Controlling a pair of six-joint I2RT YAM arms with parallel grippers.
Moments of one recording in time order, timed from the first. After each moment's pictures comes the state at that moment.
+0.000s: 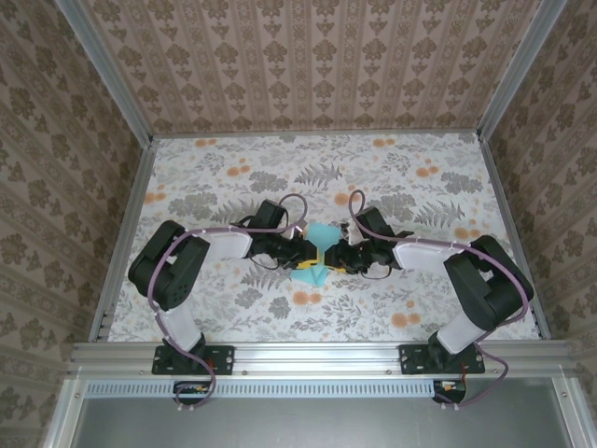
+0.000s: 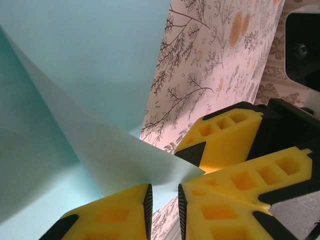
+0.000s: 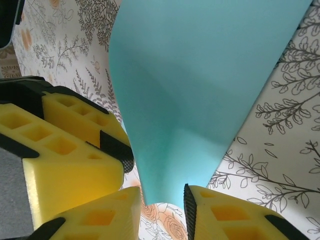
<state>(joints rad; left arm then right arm) -0.65 1.77 0.85 -0.03 0.84 -0.84 0.51 1.60 0.72 -0.08 -0.59 0.78</state>
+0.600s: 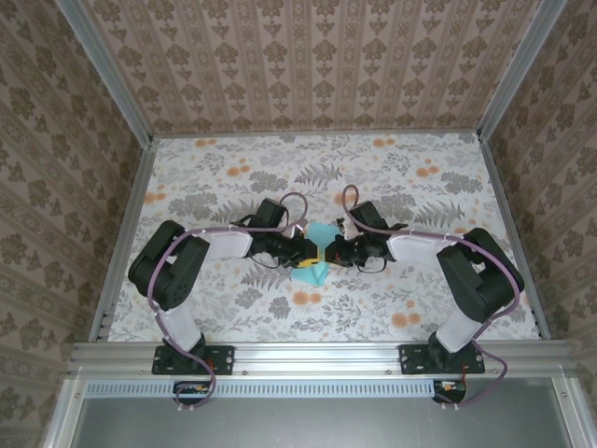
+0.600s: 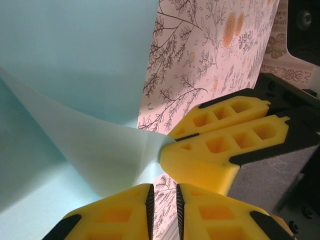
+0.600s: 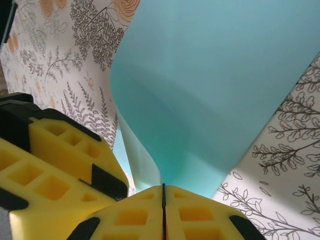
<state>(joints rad) -0.65 1.77 0.86 -0.03 0.85 -0.84 0.51 1.66 0.81 -0.15 -0.54 0.70</state>
